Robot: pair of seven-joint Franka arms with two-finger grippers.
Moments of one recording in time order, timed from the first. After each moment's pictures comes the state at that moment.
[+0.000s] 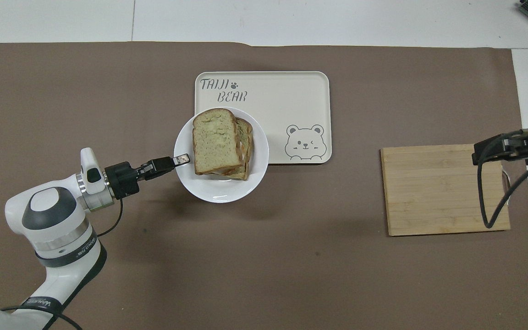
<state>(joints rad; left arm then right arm) -0.19 0.25 0.01 -2.15 -1.78 2.24 0.96 -0.07 0.03 0.06 -1.55 -0.04 1.50 0.01</state>
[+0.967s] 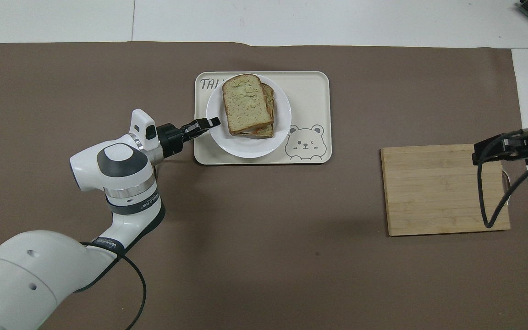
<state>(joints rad) -0.23 0.48 -0.16 -1.89 -1.78 2.58 0.95 -0.07 0.03 0.06 -1.55 -0.04 1.50 0.01</state>
